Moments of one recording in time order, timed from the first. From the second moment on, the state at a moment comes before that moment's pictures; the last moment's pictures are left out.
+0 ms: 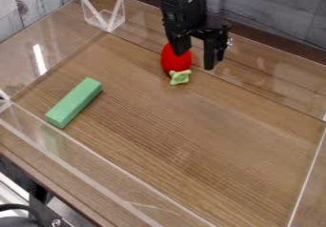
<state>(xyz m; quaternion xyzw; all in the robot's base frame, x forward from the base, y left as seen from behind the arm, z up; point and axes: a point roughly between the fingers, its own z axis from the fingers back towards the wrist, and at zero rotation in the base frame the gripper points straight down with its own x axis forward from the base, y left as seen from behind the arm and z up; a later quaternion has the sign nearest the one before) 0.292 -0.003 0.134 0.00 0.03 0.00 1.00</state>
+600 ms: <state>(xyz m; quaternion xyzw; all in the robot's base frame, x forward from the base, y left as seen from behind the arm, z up) 0.299 -0.014 0.100 0.01 0.07 -0.01 1.00</state>
